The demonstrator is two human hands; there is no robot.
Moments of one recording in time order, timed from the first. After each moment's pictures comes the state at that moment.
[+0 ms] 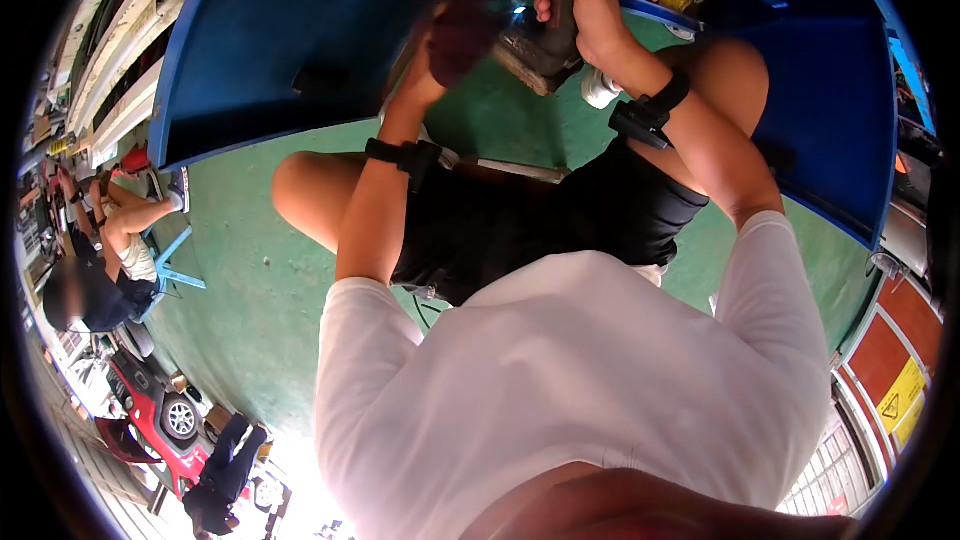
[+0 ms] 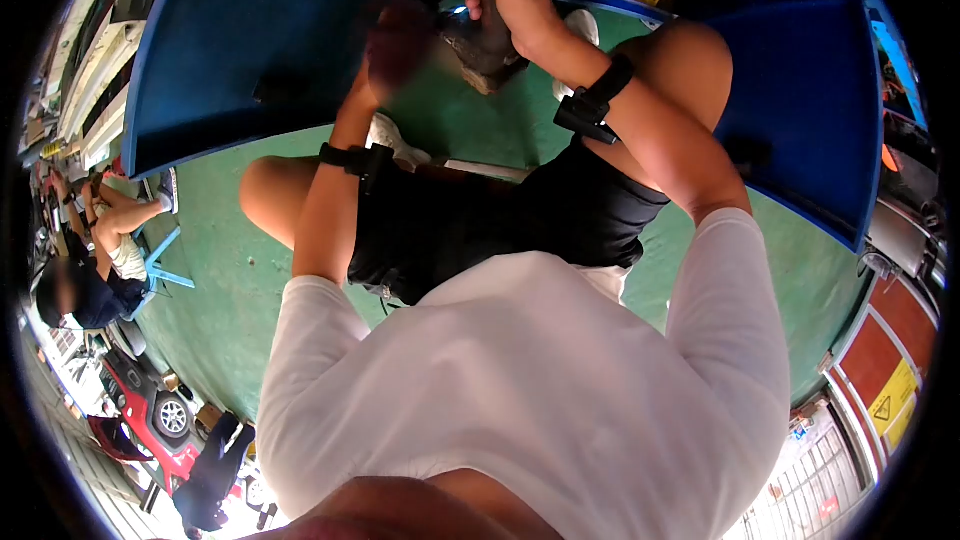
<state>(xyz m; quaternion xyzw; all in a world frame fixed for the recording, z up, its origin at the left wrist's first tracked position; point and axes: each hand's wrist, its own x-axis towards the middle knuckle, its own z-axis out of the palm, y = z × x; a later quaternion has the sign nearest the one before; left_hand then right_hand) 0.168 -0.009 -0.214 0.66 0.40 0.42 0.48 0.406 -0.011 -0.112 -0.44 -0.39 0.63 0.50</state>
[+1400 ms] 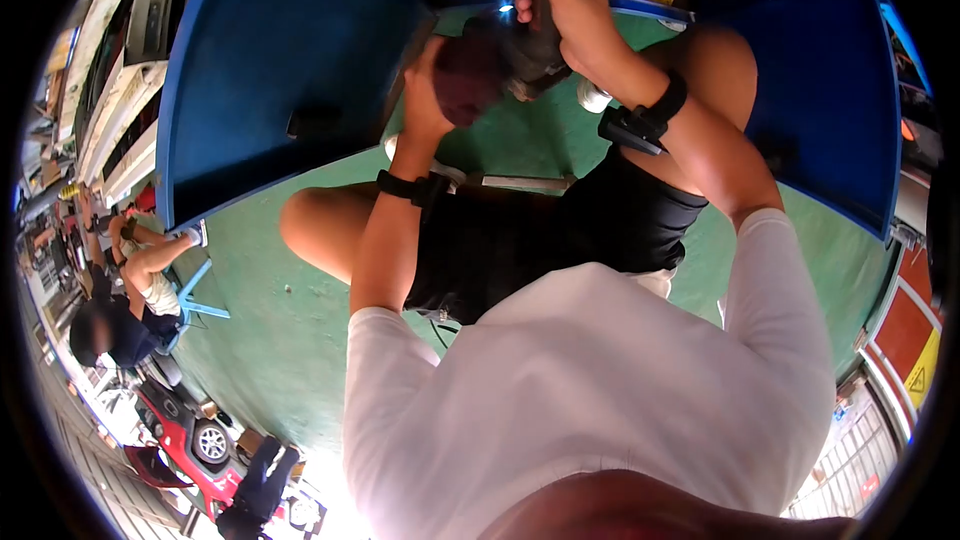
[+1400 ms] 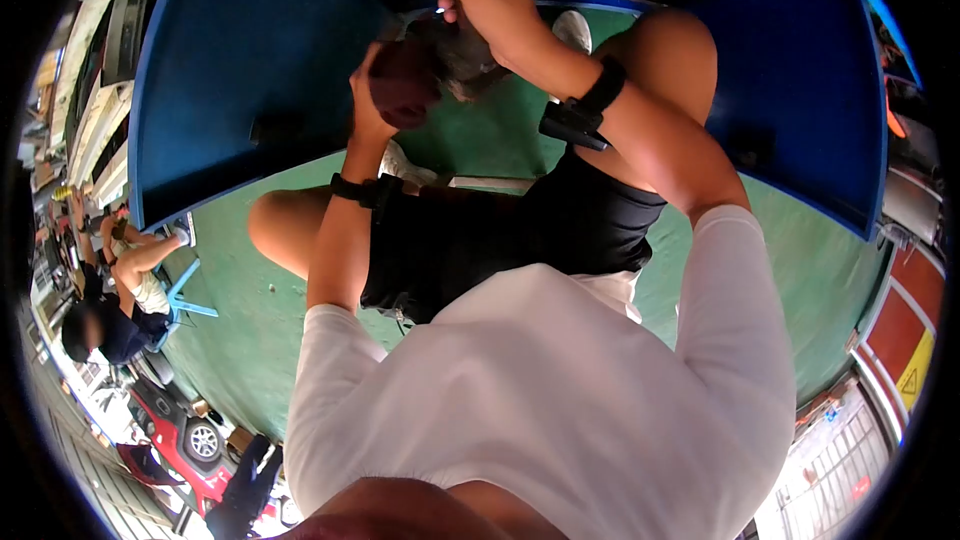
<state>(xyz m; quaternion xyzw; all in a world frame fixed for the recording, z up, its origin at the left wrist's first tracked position) 0.201 -0.027 -0.175 0.74 0.40 0.42 0.35 0.400 -0.011 -0.087 -0.39 -0.29 0.60 0.64</state>
